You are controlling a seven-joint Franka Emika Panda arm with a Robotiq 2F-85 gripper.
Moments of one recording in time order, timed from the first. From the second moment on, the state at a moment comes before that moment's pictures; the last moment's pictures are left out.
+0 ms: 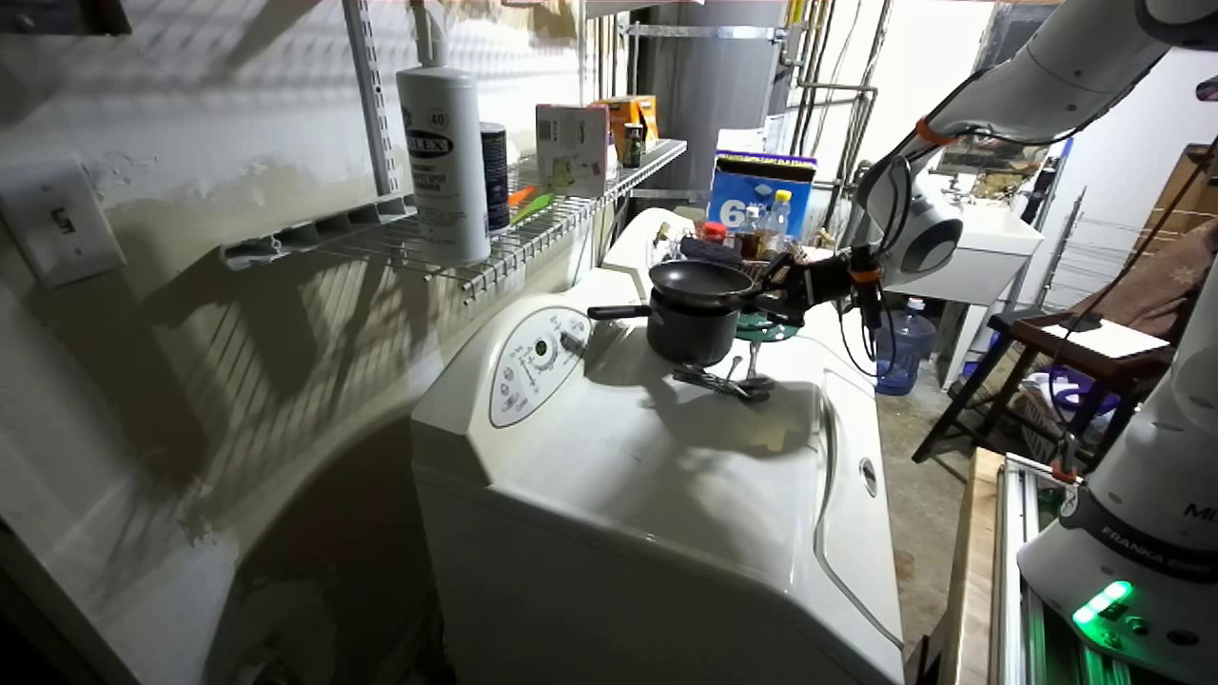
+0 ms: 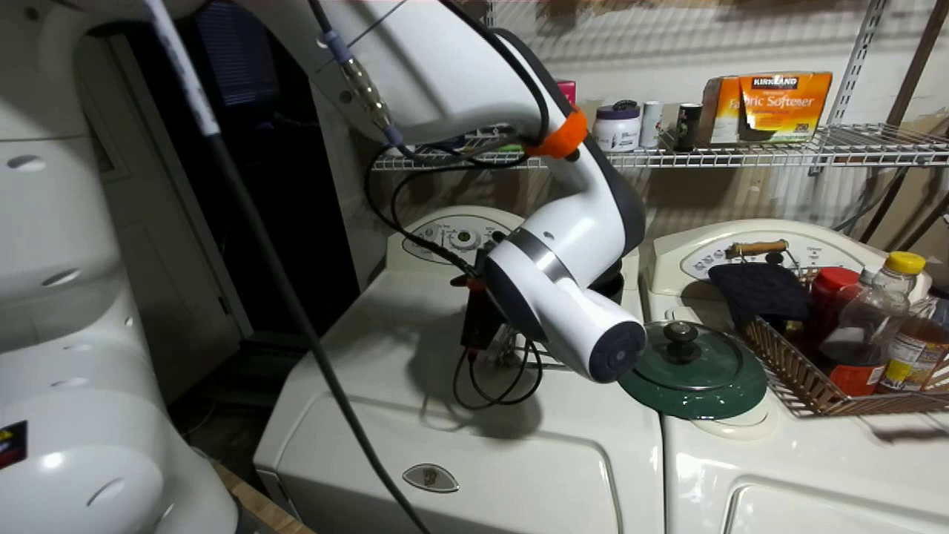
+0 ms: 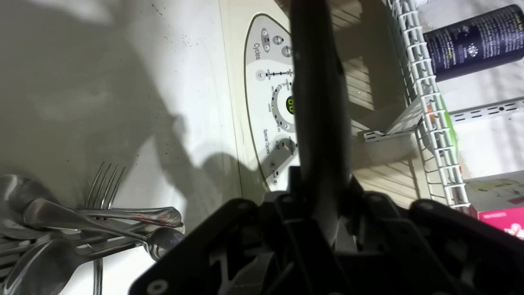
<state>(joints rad) -0.33 0.19 -0.33 -2.43 1.54 1.81 -0.69</state>
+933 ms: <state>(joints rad) -0.34 0.28 -0.33 -2.36 1.54 1.78 -0.66</state>
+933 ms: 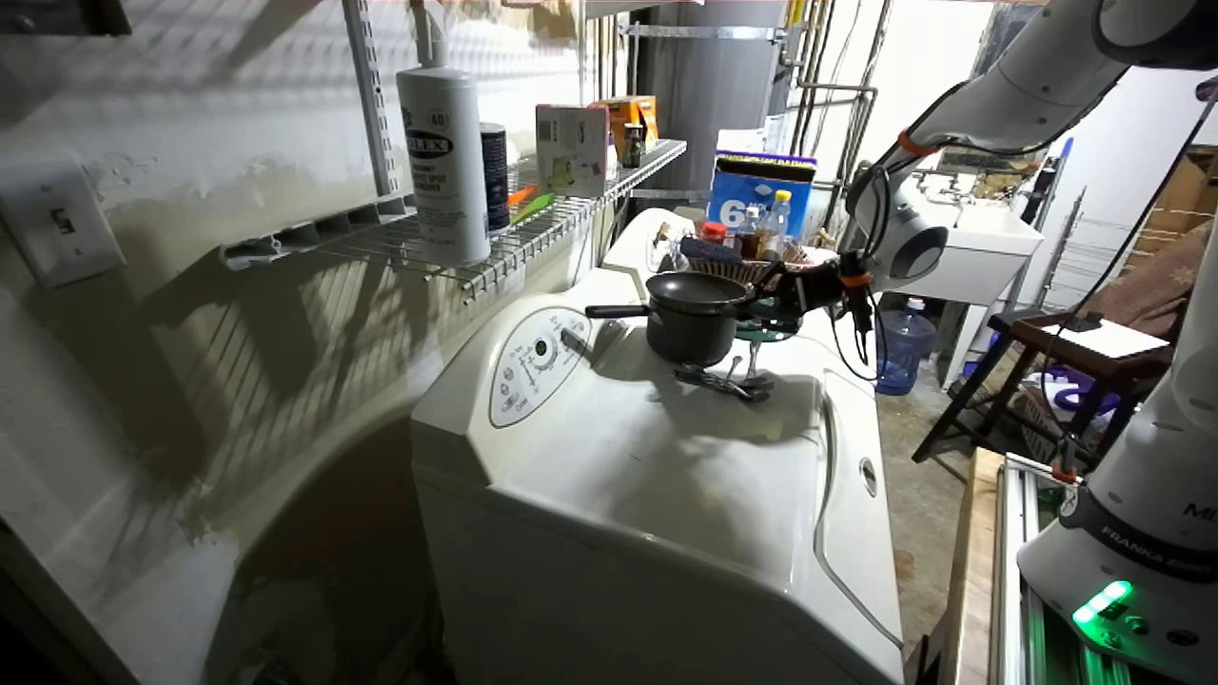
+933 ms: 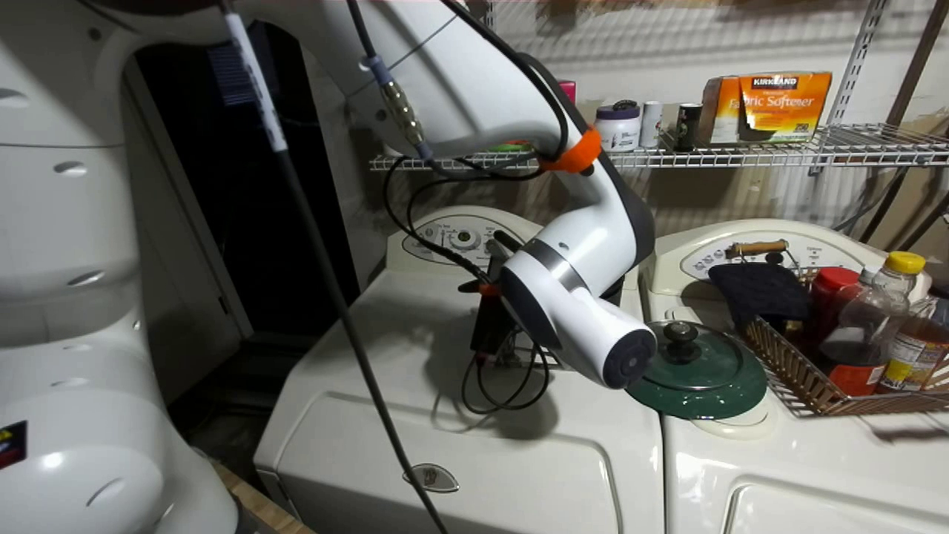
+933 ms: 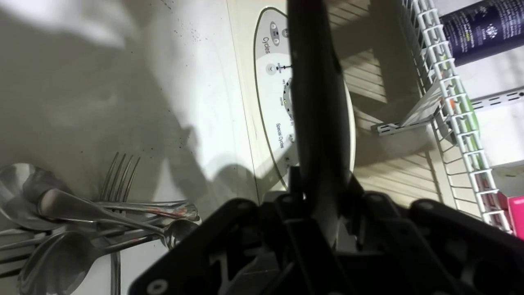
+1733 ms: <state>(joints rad) -0.33 0.29 -0.33 -2.34 1.54 1.77 -0.66</state>
